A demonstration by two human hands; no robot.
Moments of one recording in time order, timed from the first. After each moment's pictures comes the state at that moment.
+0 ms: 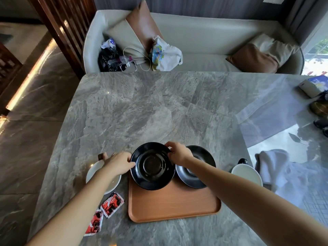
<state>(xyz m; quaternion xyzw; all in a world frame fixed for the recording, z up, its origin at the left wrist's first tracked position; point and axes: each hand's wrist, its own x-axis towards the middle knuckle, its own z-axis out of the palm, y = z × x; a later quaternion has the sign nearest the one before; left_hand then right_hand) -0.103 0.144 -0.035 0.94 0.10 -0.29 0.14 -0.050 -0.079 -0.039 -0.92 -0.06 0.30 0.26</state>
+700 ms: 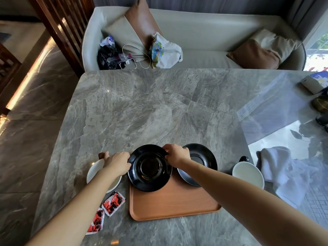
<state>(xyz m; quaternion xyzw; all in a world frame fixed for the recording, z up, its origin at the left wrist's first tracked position) -0.104 0.150 -0.053 0.95 0.09 -0.27 0.09 -0.059 -0.067 -0.054 -0.94 -0.08 0.26 0.21</state>
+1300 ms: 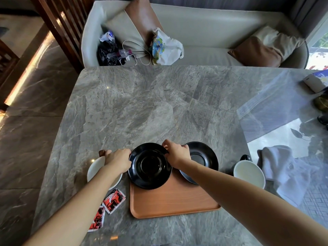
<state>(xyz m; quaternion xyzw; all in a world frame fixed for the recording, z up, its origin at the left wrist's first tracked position) -0.102 0.148 -0.061 0.96 0.09 -0.25 0.05 -0.065 -0.065 -0.058 -0.95 -0.10 0.22 0.21</state>
